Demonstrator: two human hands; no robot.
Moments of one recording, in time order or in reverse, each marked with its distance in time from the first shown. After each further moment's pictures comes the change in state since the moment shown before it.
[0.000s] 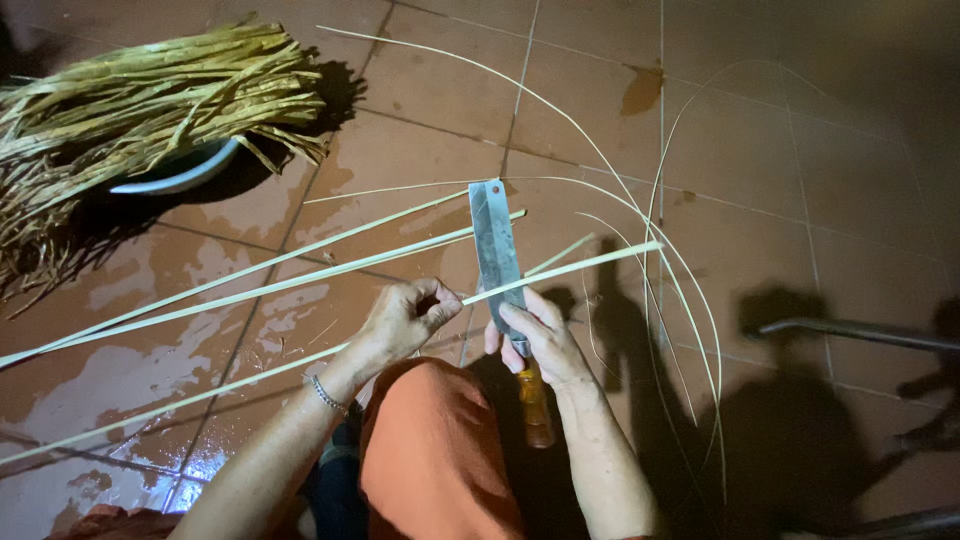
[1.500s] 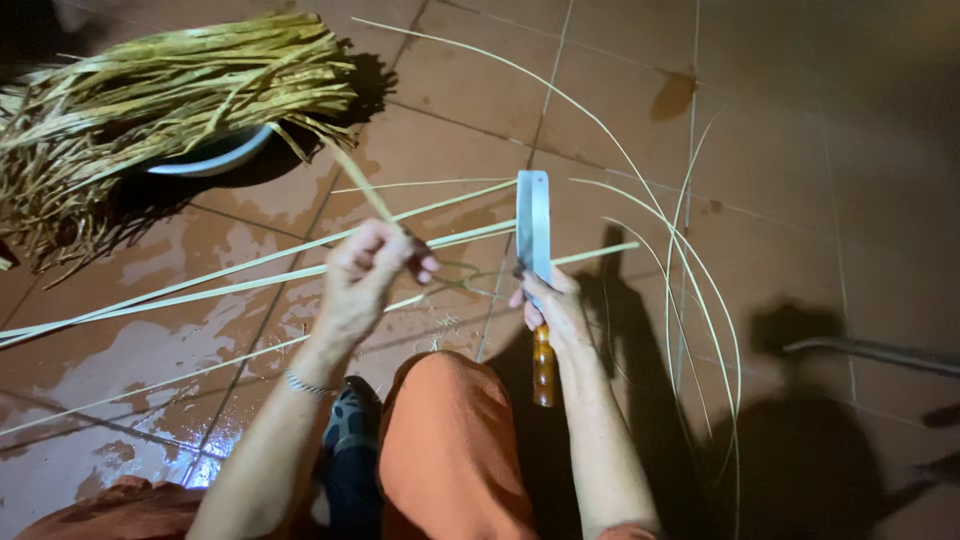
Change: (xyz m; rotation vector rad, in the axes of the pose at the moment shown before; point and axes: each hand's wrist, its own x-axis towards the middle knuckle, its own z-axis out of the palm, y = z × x) left_hand -0.012 0.020 -0.065 -0.629 0.164 0.348; right_hand 0.064 0.056 -0.039 0.000 0.362 0.099
